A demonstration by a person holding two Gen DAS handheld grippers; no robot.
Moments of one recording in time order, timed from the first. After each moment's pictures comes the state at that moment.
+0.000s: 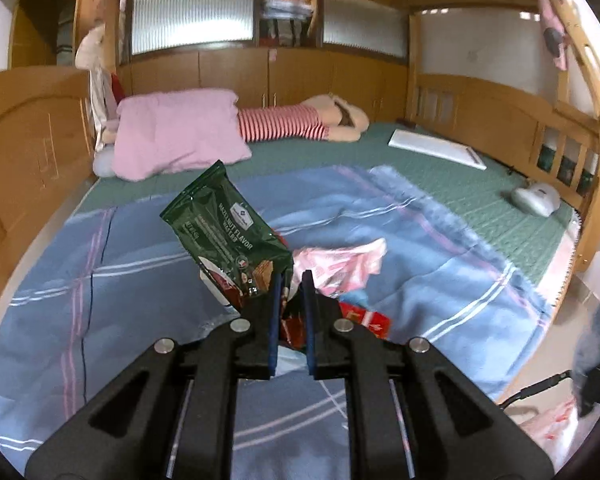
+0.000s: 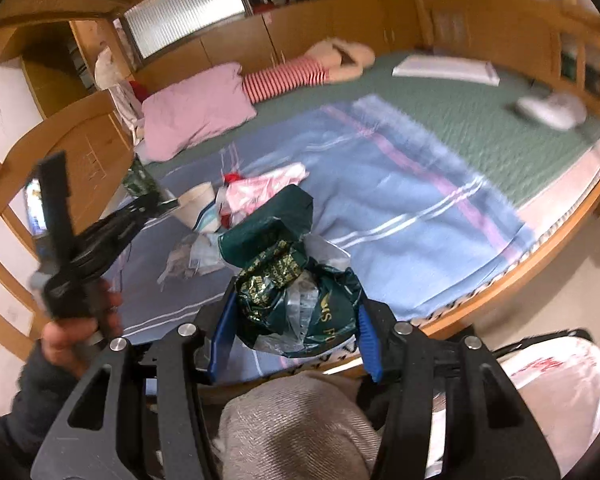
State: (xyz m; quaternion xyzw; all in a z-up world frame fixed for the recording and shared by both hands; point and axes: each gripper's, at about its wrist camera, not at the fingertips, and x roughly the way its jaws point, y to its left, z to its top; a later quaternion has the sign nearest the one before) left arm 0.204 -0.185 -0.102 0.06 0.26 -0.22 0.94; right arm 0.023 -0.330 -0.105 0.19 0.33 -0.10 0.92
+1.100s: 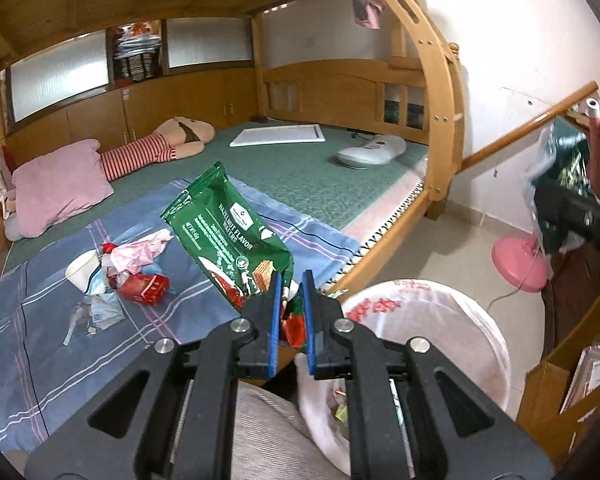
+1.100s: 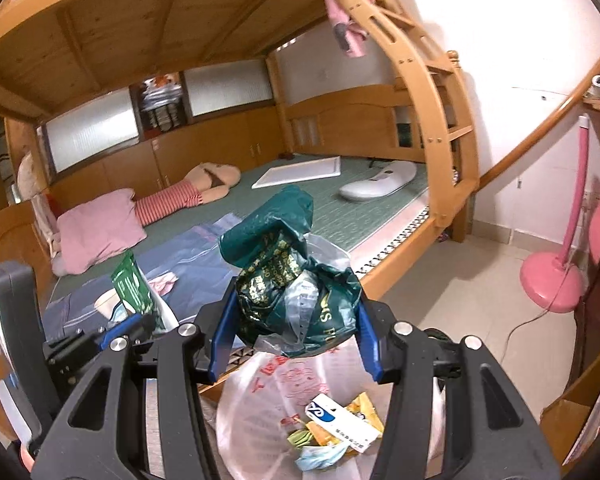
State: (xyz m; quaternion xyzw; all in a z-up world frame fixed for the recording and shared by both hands) left arm -0.071 -0.286 -0.063 0.15 0.23 -0.43 0.86; right arm -0.216 -0.361 -0.041 0.17 0.15 -0.35 0.91
